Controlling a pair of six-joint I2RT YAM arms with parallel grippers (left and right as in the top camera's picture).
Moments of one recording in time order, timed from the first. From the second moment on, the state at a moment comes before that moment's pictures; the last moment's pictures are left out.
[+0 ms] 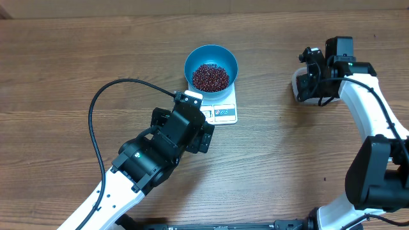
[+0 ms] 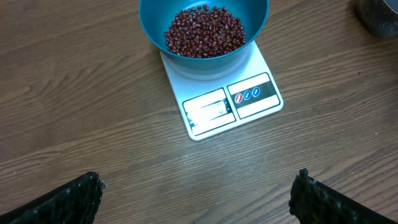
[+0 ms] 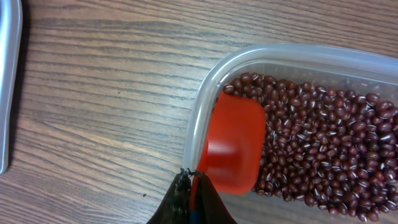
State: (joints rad) left arm -0.72 1.16 1.07 -0.79 -0.31 -0.30; right arm -0.08 1.79 1.35 -0.77 -0.19 -0.27
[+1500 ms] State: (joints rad) left arm -0.72 1.16 1.07 -0.79 -0.31 -0.30; right arm -0.16 1.79 1.33 -0.71 -0.03 -0.27
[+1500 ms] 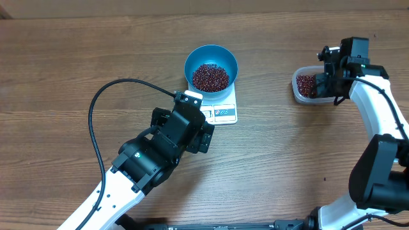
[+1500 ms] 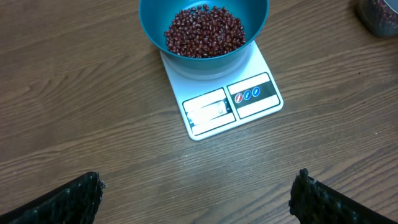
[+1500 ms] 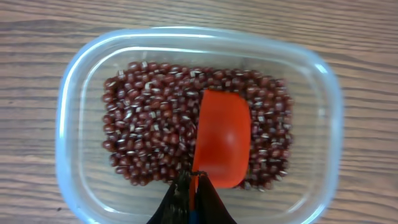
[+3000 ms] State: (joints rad) left arm -0.72 1.16 1.07 -0.79 -0.31 -0.30; right arm -0.27 1.81 1.31 -0.72 -0.49 -0.27
